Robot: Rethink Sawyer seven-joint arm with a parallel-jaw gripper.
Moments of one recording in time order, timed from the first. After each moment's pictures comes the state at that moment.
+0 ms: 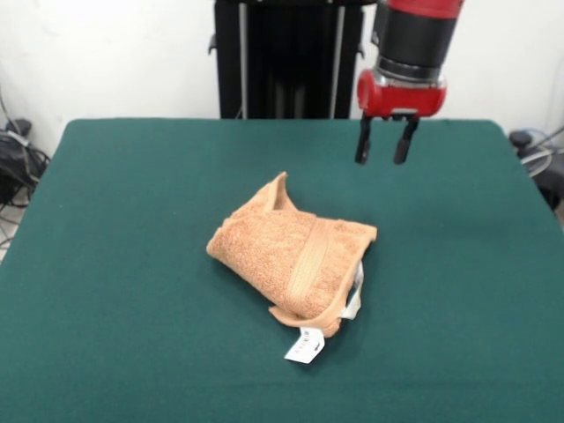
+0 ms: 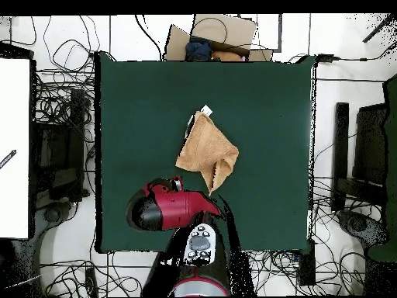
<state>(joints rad) 0.02 -0.65 -0.09 1.94 -0.15 0.13 1.57</state>
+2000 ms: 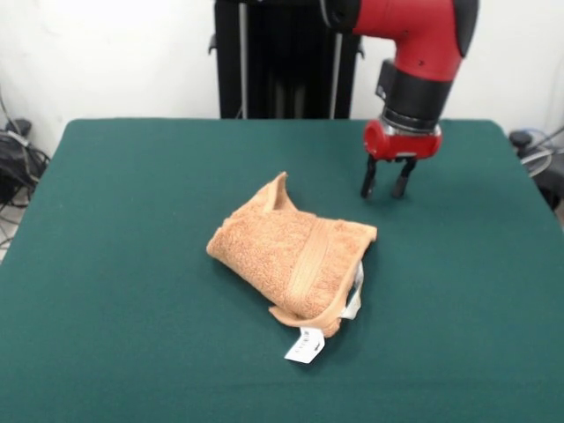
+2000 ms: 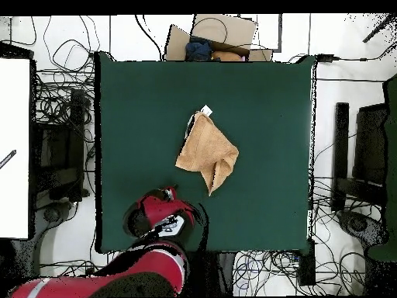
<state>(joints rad) 0.20 -0.38 -0.20 1.89 -0.08 -0.09 1.57</state>
